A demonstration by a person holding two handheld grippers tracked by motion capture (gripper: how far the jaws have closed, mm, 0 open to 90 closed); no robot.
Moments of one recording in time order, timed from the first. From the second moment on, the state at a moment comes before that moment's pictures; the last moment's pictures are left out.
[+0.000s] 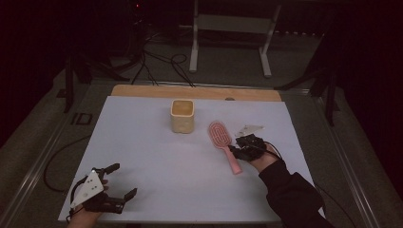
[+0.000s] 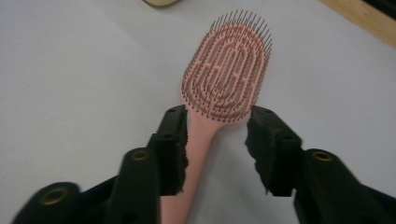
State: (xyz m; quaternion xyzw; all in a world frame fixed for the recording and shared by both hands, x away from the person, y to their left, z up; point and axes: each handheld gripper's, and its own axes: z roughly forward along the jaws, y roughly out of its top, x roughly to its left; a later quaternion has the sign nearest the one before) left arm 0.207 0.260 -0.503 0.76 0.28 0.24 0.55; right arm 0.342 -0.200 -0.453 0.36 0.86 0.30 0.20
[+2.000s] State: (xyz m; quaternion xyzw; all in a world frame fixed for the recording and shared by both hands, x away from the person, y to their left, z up) left arm 0.204 0.261 -0.501 0.76 0.27 0.24 0.55; right arm 0.384 -0.162 -0.485 0.55 0.82 0.16 0.09
